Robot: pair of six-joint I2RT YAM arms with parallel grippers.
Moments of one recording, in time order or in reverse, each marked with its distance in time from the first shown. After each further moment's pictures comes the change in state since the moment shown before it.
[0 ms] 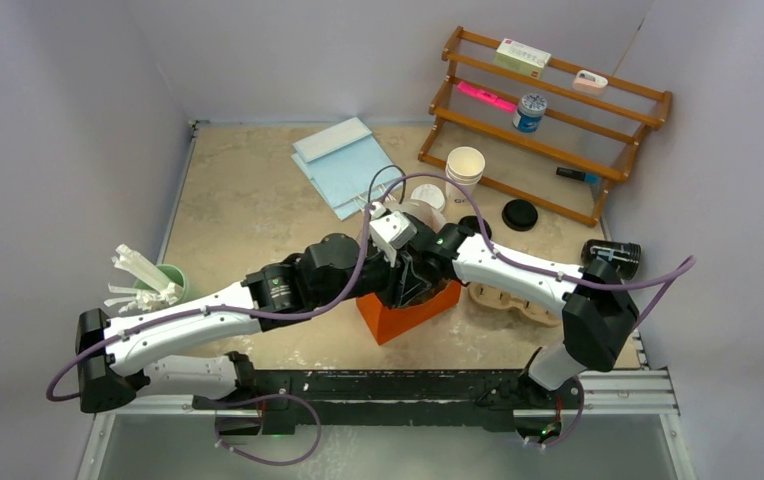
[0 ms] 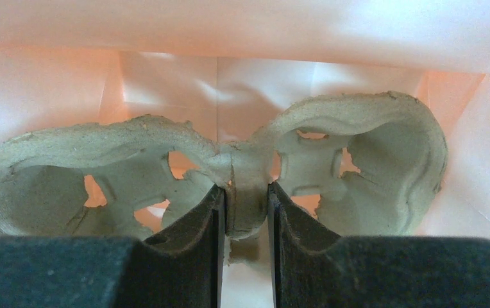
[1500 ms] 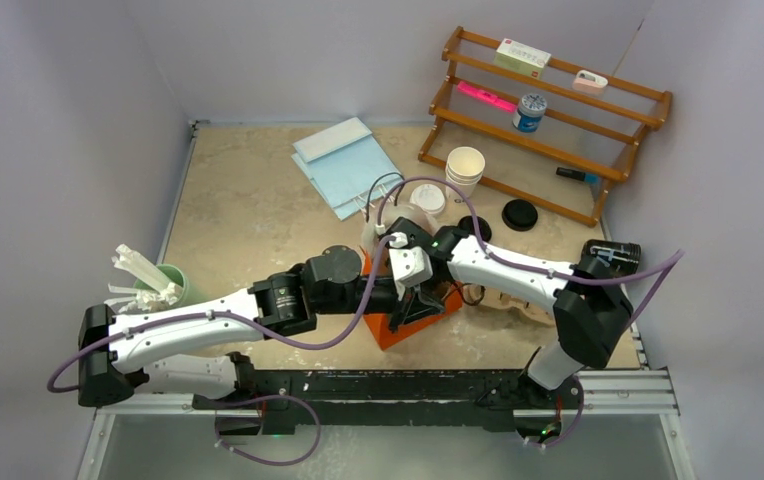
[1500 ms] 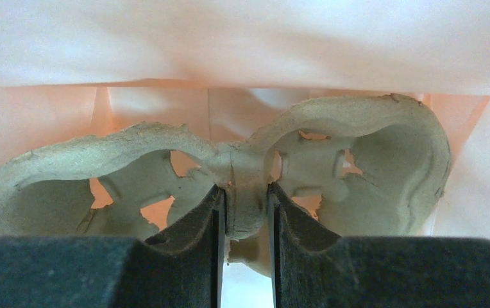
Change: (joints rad) left arm -0.077 0.022 -0.034 0.159 0.283 0.214; right arm 0.000 0.031 -0.015 0.010 0.016 0.041
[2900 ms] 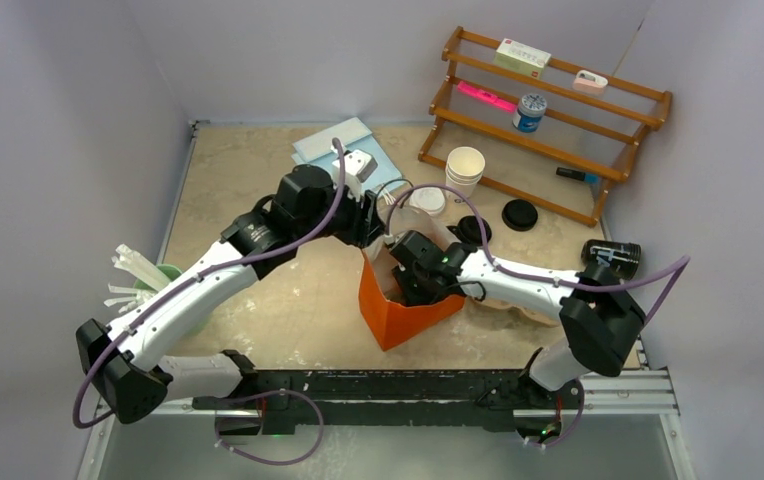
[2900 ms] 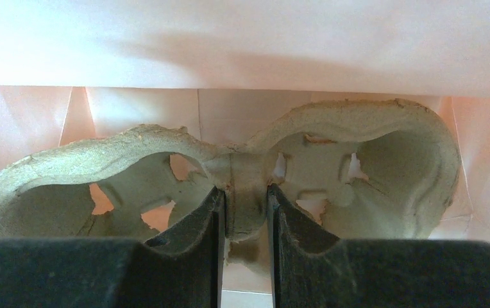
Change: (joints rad) left arm 0.497 0.074 0.231 -0.455 -0.121 -0.098; right arm 0.002 -0.068 -0.179 0.167 -0.010 0.018
